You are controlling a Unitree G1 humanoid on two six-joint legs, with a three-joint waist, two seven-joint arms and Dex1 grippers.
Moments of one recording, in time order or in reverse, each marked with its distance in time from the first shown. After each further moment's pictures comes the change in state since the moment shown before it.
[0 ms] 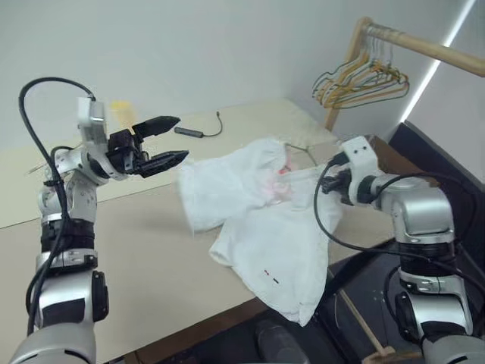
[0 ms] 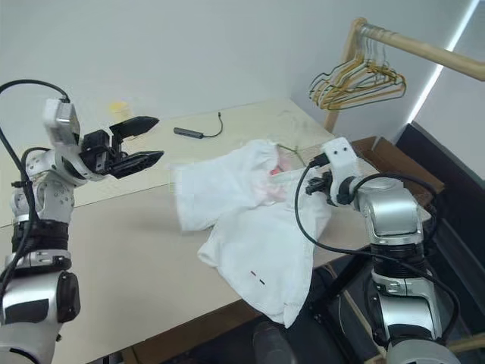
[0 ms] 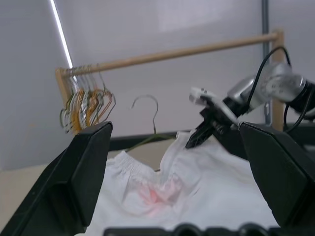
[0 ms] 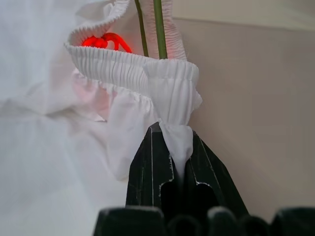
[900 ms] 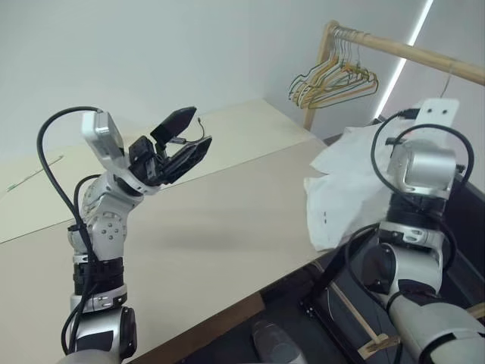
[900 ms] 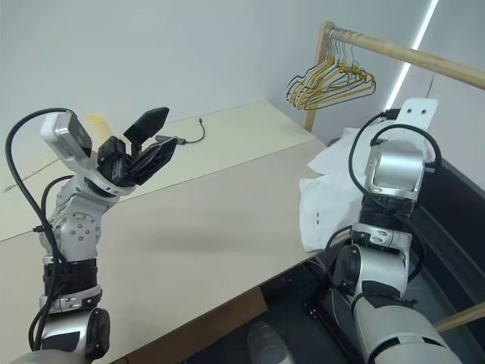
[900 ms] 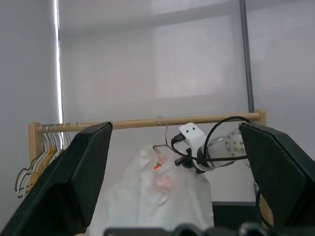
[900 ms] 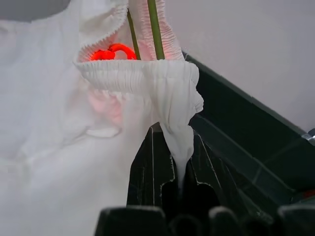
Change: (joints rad) left arm 0.211 -0.193 0.001 -0.455 -0.165 0.100 0.378; right arm -0.387 0.163 -0.301 0.422 -0.266 -0.222 -0.912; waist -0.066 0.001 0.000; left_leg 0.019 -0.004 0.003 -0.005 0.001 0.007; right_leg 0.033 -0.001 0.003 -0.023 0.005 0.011
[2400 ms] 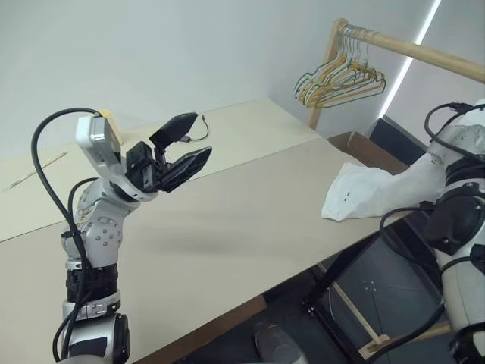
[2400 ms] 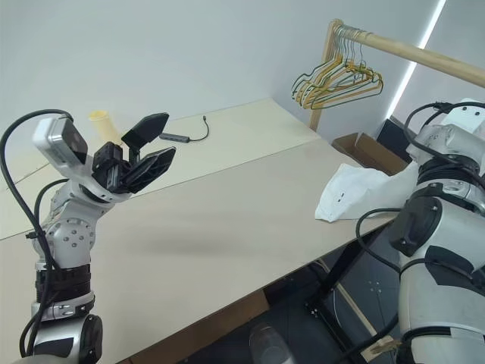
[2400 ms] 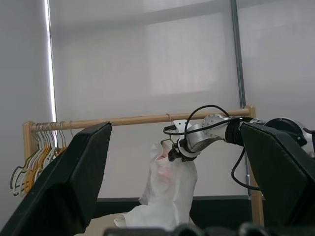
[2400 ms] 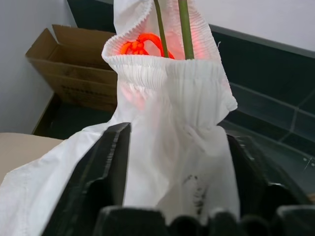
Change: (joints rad) left arm 0.041 0.037 -0.009 -0.059 -0.058 0.007 -0.017; right arm -0.272 -0.327 -0.078 0.861 0.329 -0.420 -0.134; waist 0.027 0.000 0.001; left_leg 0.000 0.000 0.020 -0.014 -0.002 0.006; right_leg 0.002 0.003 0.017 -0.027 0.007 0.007
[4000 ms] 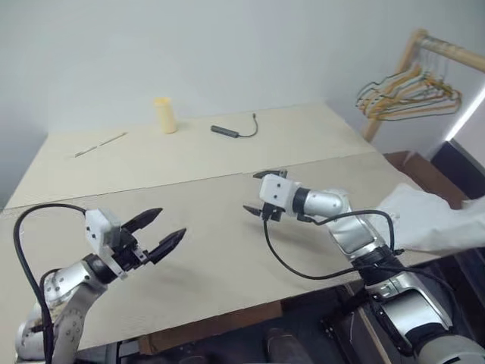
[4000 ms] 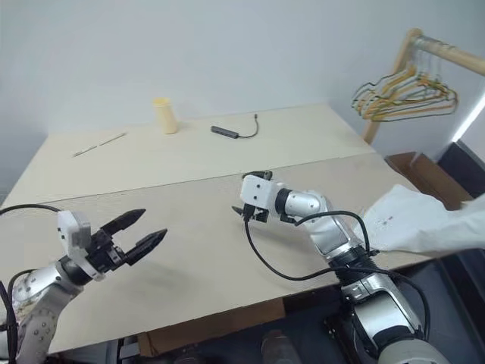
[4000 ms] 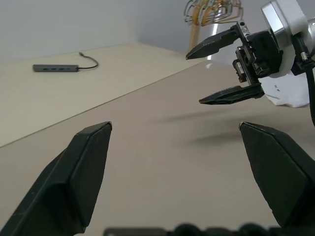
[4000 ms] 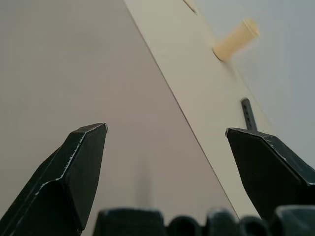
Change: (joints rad) left arm 0.702 0.111 0.045 -0.305 0.258 -0.009 0.294; right arm 0.679 0.237 0.893 -1.018 -0.231 -0.598 1.289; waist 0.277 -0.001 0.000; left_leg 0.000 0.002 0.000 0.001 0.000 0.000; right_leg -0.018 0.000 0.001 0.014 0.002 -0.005
